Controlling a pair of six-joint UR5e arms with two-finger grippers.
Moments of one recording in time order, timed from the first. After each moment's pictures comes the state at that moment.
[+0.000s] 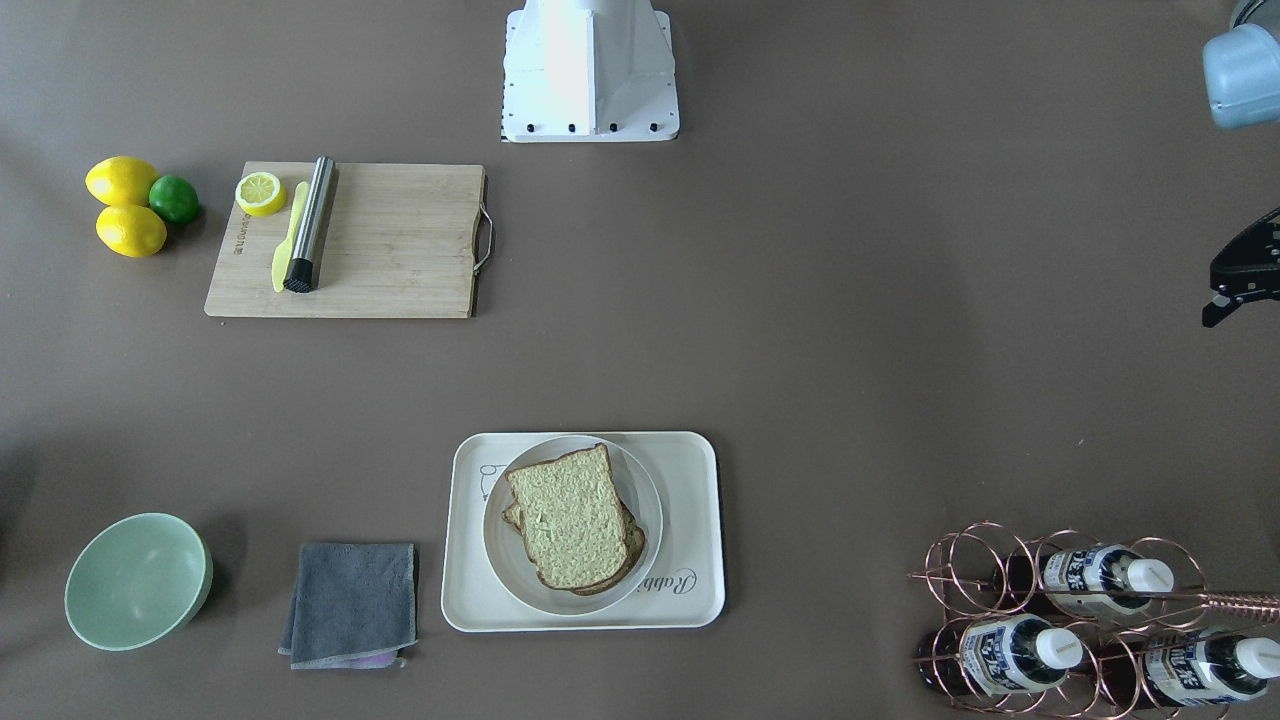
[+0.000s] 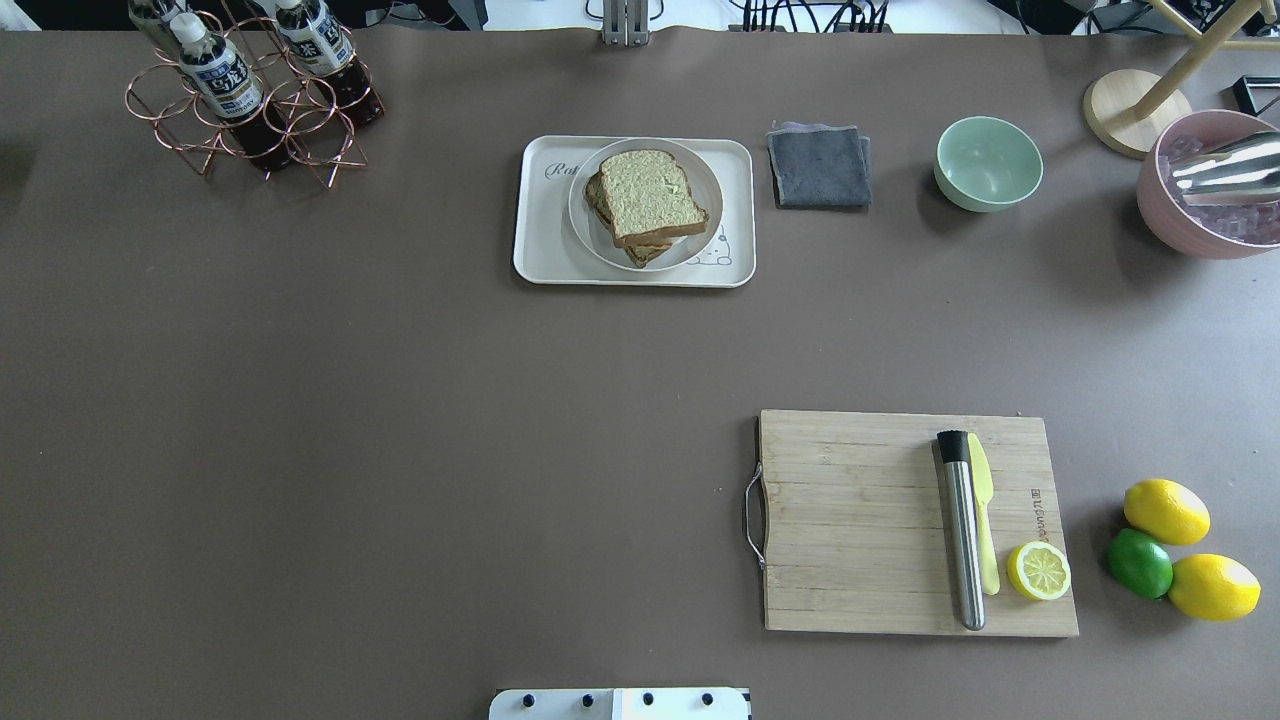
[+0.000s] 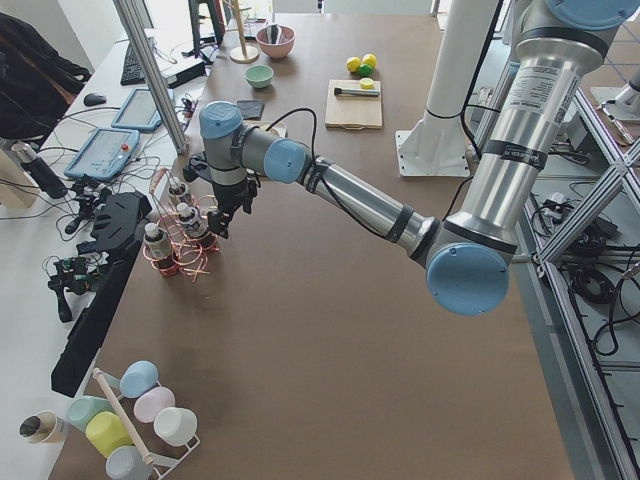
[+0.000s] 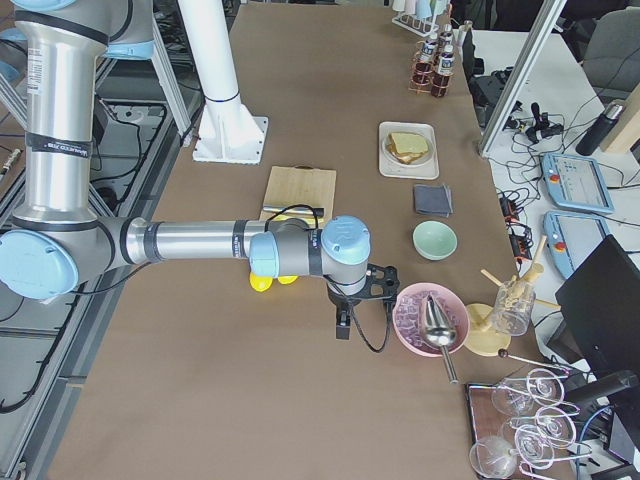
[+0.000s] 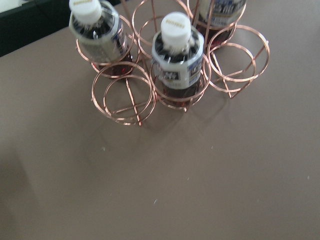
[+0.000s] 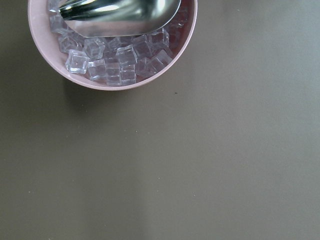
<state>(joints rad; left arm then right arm) -1.38 -1.88 -1.77 -1.41 -2.30 0.10 1.57 -1.70 1.76 -1.53 2.34 0.14</state>
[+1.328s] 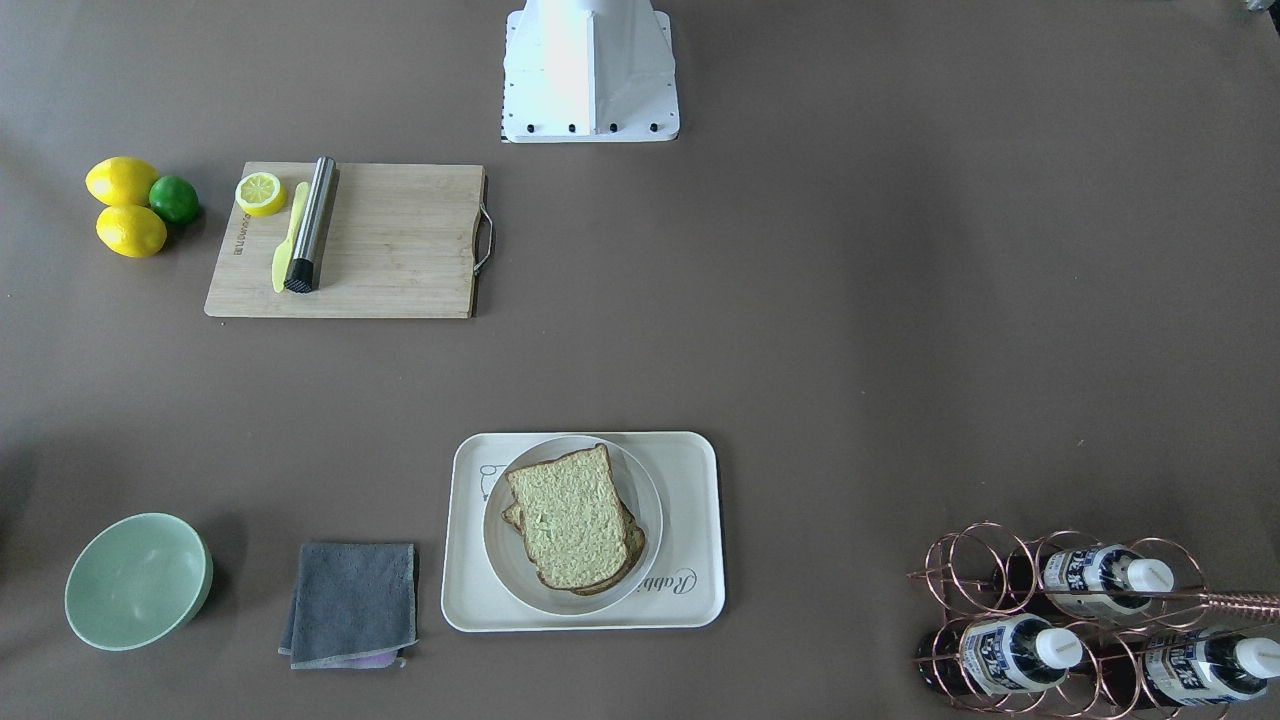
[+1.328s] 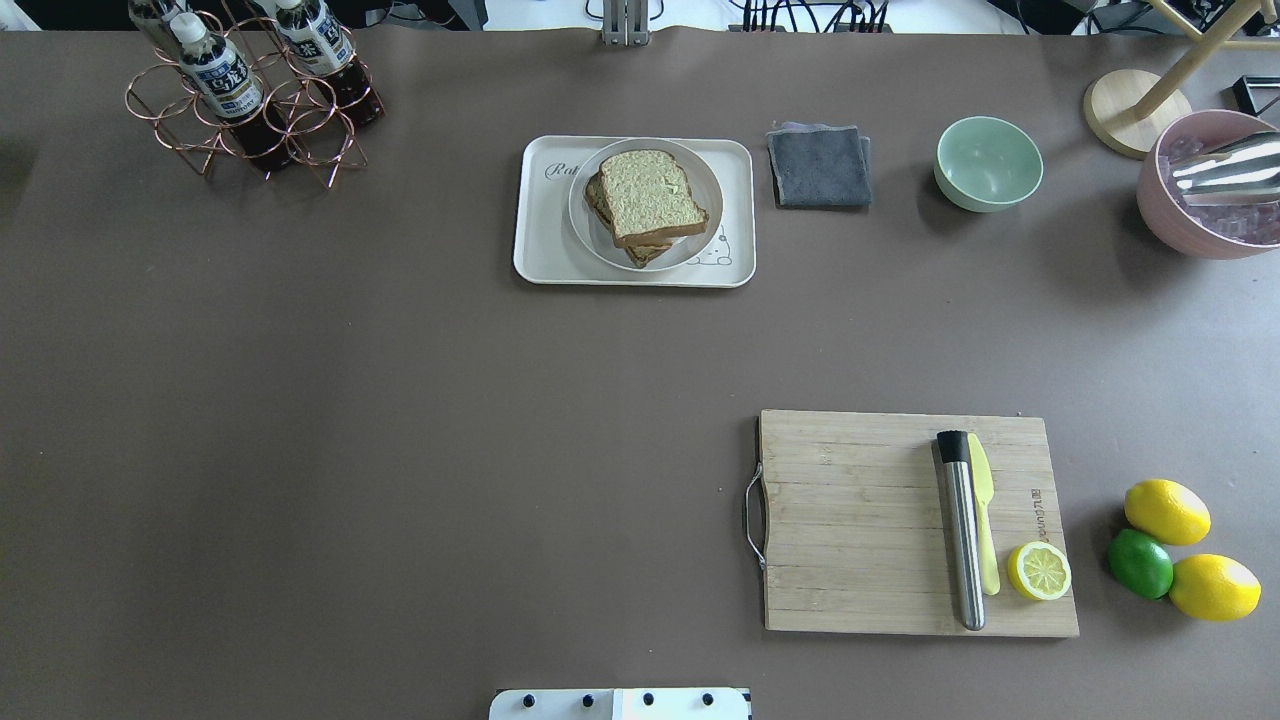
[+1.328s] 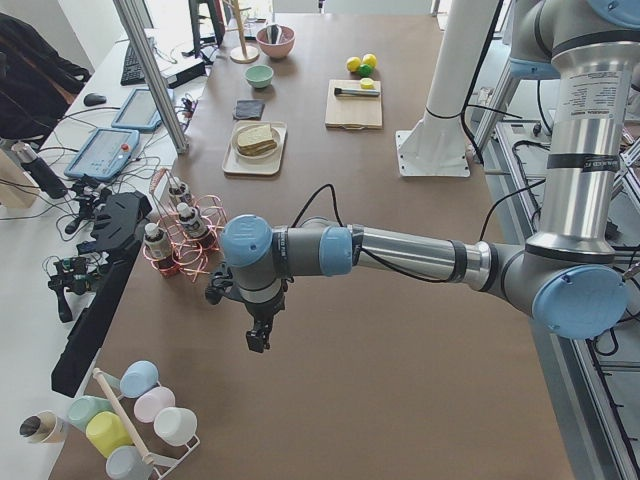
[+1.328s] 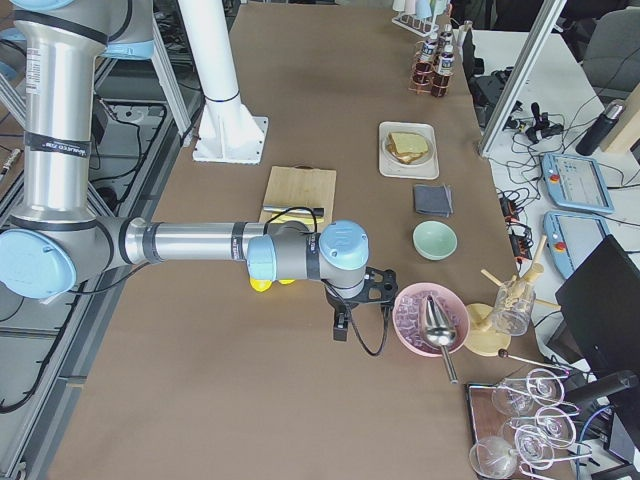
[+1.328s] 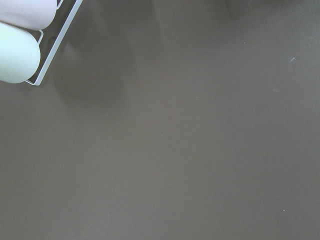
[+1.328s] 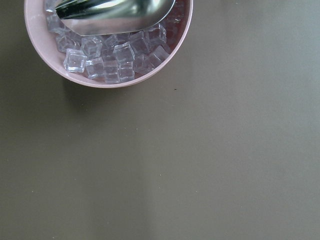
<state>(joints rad) -1.62 -1.61 -1.64 -1.43 -2.32 0.30 1.58 -1.70 1.75 -1.53 2.37 0.15</state>
